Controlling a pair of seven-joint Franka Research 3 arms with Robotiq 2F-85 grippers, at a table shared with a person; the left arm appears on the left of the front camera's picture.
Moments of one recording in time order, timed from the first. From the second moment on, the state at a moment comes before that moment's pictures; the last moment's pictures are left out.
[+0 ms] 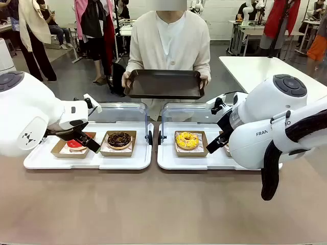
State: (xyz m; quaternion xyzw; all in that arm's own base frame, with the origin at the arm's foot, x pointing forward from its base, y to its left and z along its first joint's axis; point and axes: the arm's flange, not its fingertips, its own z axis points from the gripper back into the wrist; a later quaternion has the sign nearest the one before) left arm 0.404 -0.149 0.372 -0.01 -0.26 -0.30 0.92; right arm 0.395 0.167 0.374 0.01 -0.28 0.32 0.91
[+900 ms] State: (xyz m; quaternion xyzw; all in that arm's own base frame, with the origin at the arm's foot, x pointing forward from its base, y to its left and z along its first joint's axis) left arm 0.404 -0.149 0.372 -0.01 -0.26 -0.30 0.92; right arm 0.395 0.167 0.374 0.01 -0.28 0.32 0.91
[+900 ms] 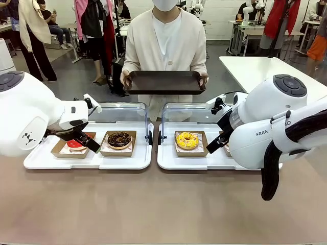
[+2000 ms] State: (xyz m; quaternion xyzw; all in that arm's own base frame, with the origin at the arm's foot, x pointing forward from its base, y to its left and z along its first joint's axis) left arm 0.387 -0.131 0.506 0.02 -0.22 -0.32 0.92; right arm 0.367 0.143 0.526 0.00 -0.28 0.26 0.92
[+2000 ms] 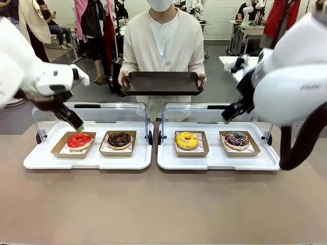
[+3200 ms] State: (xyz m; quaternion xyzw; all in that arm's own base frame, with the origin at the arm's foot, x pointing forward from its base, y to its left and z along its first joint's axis) left arm 0.388 -0.108 0.584 -0.04 -0.24 -0.35 0.90; right arm 0.355 0.131 0.602 0.07 -0.24 0.27 0.93
